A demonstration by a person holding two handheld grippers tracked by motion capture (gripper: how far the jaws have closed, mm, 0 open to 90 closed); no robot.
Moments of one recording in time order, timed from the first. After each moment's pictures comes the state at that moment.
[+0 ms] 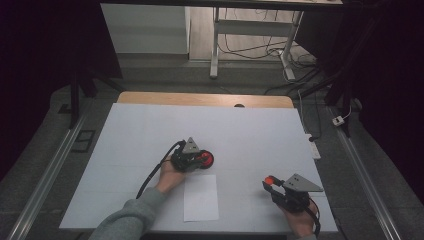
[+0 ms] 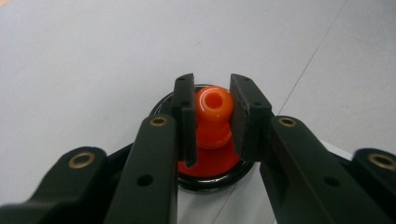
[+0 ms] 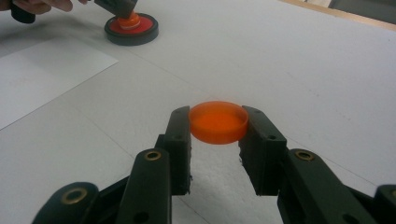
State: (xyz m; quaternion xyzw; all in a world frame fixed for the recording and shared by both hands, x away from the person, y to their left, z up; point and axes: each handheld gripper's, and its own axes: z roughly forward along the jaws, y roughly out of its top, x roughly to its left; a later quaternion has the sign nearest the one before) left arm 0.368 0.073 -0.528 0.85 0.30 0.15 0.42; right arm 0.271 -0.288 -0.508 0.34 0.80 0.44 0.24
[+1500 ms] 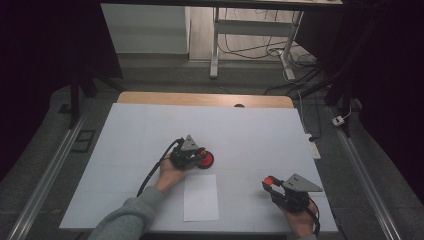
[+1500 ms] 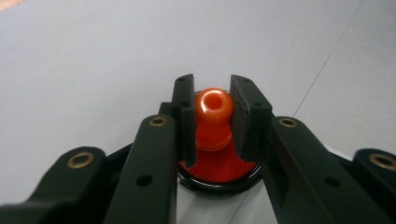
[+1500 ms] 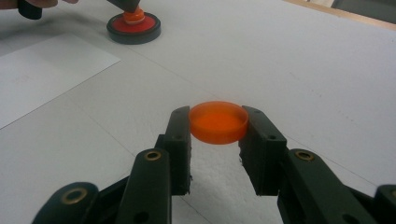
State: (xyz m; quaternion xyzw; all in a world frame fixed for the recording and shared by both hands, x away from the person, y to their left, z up) left arm 0.374 0.077 -0.527 0.84 0.31 0.15 0.42; right arm 0.271 -0.287 -0.508 0.33 0.80 0.44 0.24
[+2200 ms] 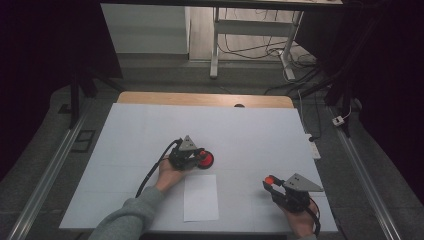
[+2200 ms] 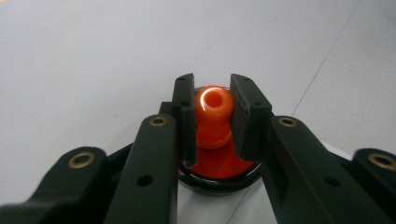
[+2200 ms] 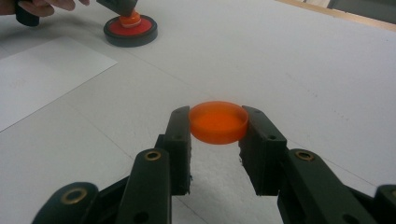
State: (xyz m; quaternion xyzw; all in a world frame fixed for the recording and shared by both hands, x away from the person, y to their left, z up) left arm 0.374 0.081 -0.532 0.83 0.31 0.14 0.44; right arm 0.271 -0.288 -0.507 0.34 0.79 0.44 0.24
